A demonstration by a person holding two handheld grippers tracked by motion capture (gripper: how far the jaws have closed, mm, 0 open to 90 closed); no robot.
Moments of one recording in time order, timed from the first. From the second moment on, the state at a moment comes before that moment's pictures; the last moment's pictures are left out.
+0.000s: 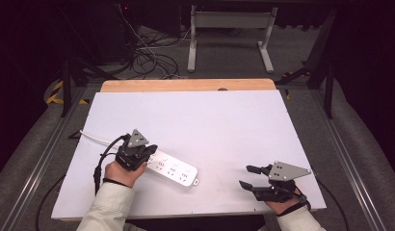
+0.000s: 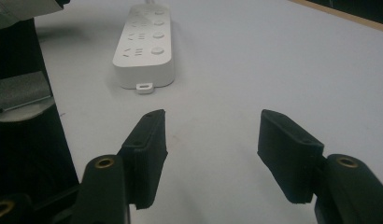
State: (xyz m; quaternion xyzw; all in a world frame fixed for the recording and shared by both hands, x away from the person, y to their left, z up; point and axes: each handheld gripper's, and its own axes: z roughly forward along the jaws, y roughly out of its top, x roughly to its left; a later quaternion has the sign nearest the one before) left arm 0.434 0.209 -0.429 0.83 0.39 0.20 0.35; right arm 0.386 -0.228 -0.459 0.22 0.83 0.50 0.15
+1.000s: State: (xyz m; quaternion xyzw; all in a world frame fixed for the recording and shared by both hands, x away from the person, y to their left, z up) left arm 0.452 0.211 -0.457 0.83 0.41 0.17 0.34; right arm 0.386 -0.228 -0.460 0.22 0.83 0.50 0.14
